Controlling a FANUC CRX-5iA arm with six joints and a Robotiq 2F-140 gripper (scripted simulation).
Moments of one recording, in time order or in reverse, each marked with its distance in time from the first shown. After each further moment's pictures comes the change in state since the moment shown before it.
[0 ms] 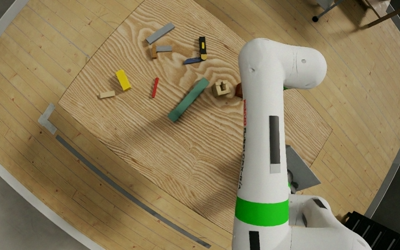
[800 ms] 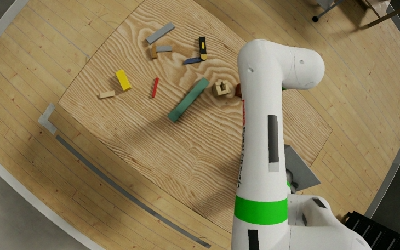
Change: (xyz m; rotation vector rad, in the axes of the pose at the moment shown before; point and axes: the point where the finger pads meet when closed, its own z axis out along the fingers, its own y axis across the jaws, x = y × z) arm 0.000 0.000 0.007 0.000 0.000 0.000
